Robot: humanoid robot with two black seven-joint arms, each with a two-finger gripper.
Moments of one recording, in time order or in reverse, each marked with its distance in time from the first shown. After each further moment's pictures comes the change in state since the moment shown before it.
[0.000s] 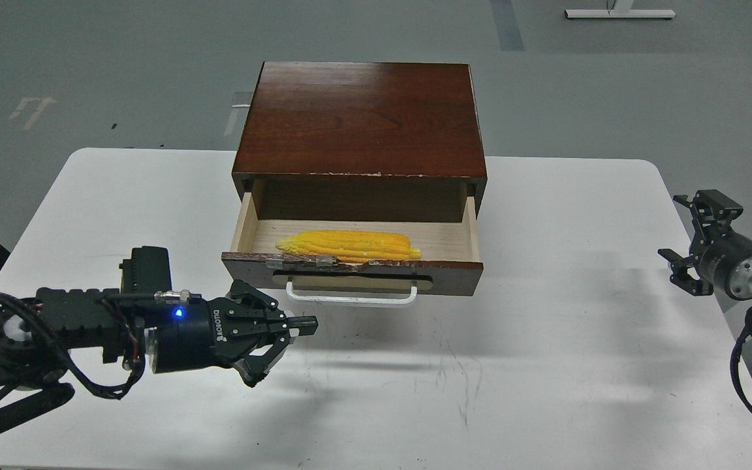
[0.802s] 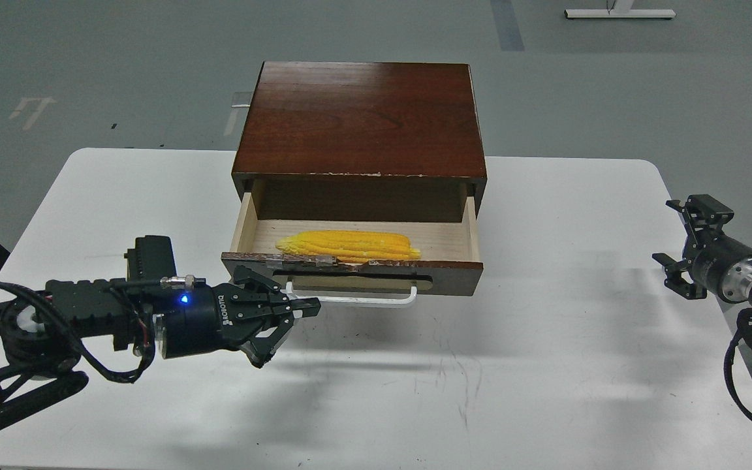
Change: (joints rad) left arm 0.003 -0.053 -0.017 0.077 0.003 0.026 0.001; right arm 0.011 0.031 -0.021 -0.028 0.001 0.000 0.001
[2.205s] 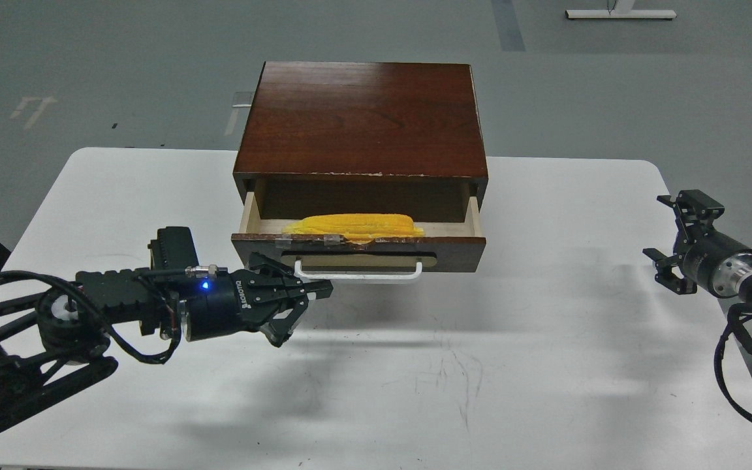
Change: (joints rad) left arm -0.014 -0.141 -0.057 0.156 0.015 0.012 0.056; right arm 0.009 0.016 0.002 0.000 0.000 0.000 0.000
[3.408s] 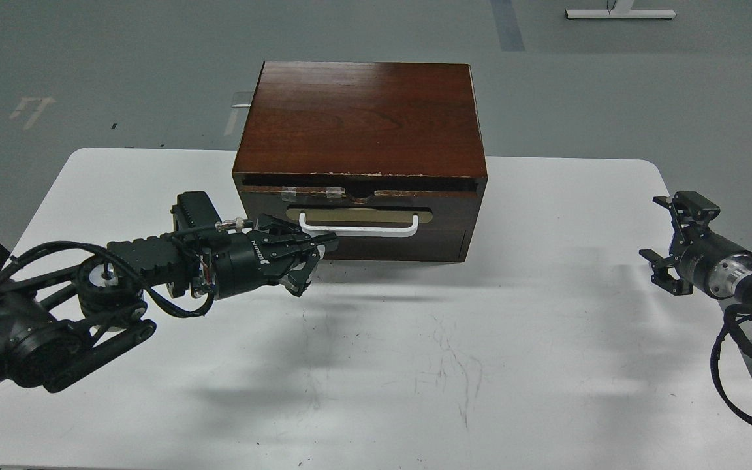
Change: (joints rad) left arm -0.067 -0.151 -0.014 0.211 -0.001 0.011 0.003; right arm -0.002 0.007 0.000 0.000 0.000 0.000 0.000
